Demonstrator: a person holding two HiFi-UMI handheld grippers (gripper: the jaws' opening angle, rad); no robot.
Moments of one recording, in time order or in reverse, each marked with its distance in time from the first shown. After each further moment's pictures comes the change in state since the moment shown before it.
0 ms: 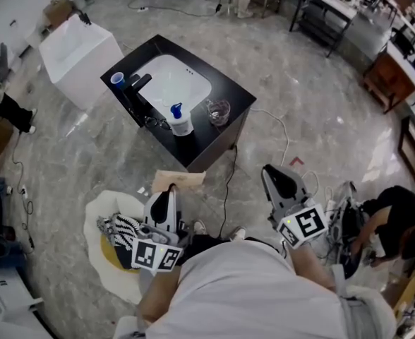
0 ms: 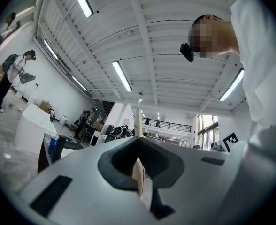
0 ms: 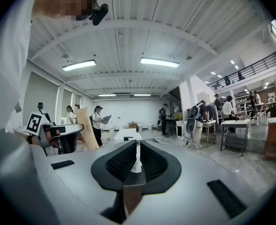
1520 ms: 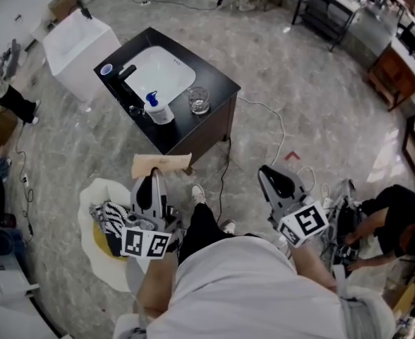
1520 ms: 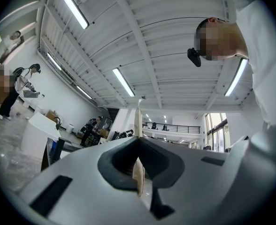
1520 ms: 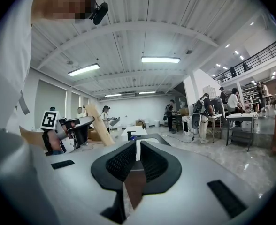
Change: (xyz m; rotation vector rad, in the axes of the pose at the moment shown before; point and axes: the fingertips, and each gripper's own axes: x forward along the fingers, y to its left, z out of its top) left arm 0.023 -0.062 -0.021 0.057 -0.075 0.096; right arm -0.076 -0.059 -0.034 0.033 0.037 0.100
